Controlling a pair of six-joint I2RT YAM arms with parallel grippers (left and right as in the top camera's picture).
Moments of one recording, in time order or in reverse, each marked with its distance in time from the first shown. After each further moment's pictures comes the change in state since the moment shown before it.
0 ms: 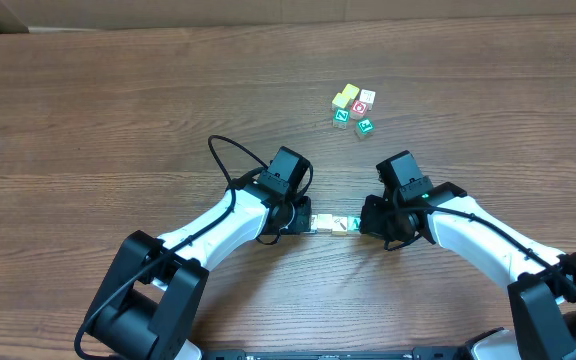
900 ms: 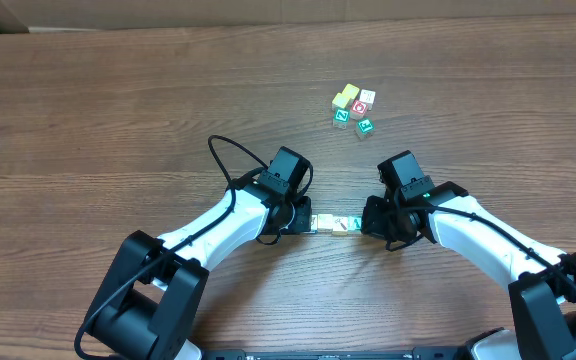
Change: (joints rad) left arm 0.000 0.000 0.000 0.001 0.001 0.000; right arm -0.014 0.000 0.000 -0.011 0.002 -0.023
